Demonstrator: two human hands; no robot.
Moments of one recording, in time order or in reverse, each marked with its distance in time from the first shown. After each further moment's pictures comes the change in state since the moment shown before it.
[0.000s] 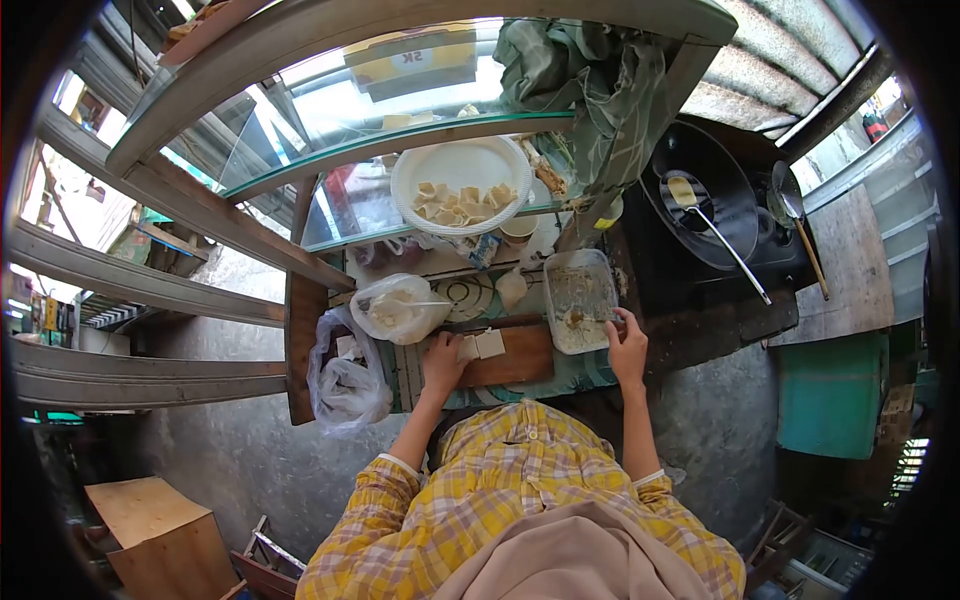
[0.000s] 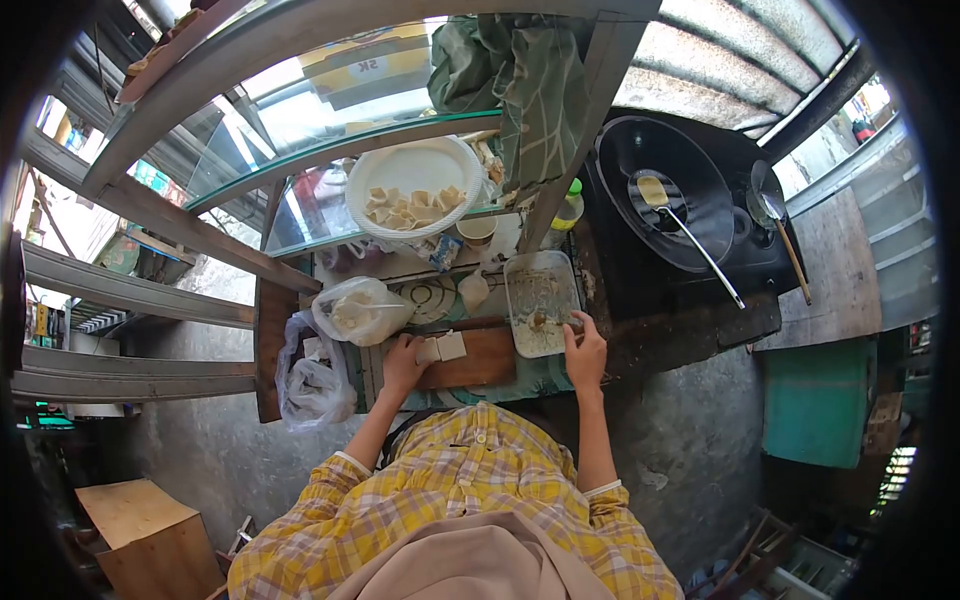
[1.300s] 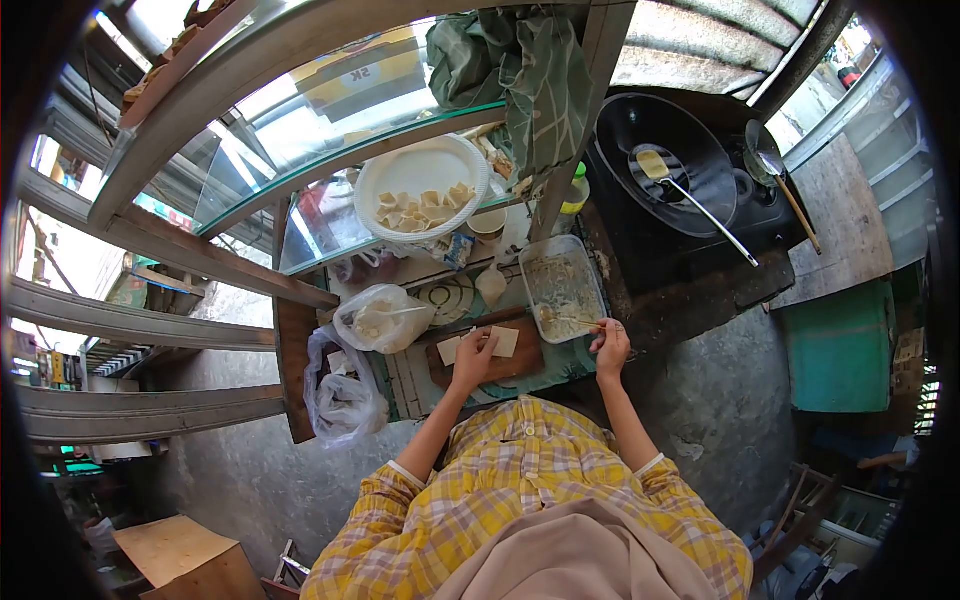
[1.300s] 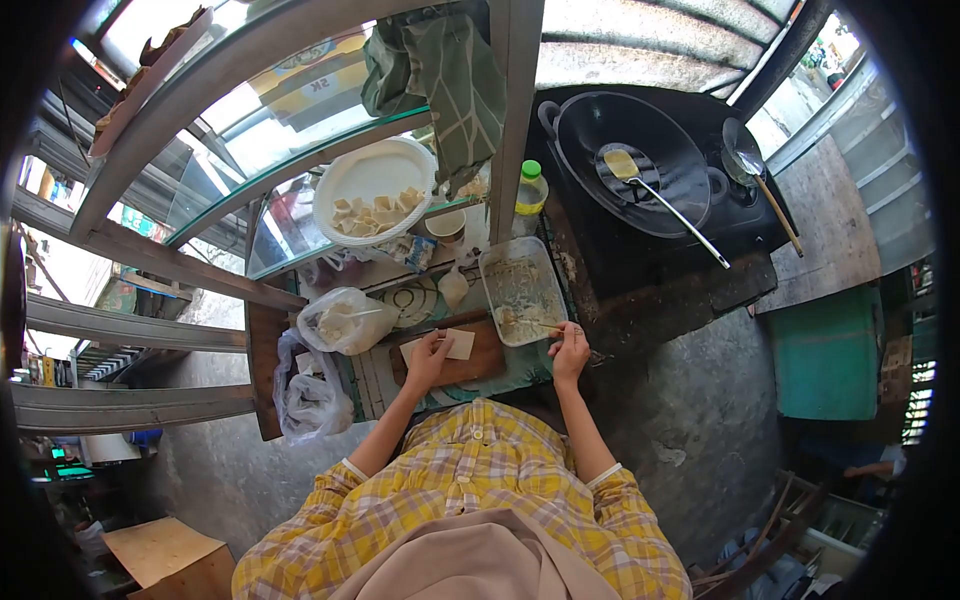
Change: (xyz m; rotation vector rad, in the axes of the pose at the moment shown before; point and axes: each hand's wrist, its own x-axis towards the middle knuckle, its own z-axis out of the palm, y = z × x) left_hand 0.020 0.085 0.001 -0.974 -0.150 -0.188; right_hand -0.026 0.068 0.032 0.697 0.254 0.272
